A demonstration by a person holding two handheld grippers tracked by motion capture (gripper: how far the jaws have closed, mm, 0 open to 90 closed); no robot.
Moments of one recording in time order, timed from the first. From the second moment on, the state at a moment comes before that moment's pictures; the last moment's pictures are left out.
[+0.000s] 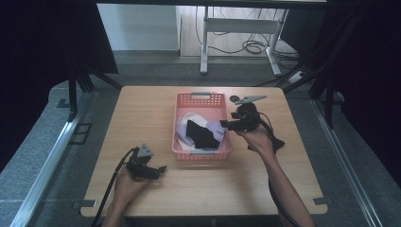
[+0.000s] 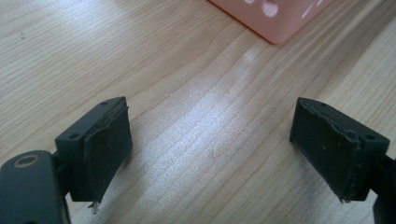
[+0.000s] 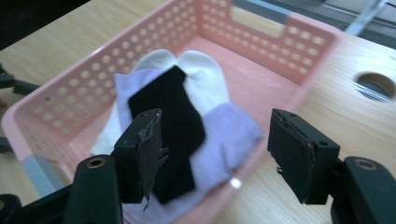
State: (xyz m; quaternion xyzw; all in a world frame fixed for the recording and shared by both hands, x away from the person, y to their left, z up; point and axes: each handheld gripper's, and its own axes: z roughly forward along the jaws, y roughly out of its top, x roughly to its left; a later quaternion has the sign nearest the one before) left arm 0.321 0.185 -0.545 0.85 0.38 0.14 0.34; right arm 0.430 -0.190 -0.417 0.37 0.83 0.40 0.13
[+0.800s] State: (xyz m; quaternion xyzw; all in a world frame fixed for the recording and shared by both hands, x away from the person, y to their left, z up) left arm 0.321 0.185 -0.545 0.85 0.38 0.14 0.34; right arm 0.469 -0.087 -0.463 0.32 0.87 0.36 0.07
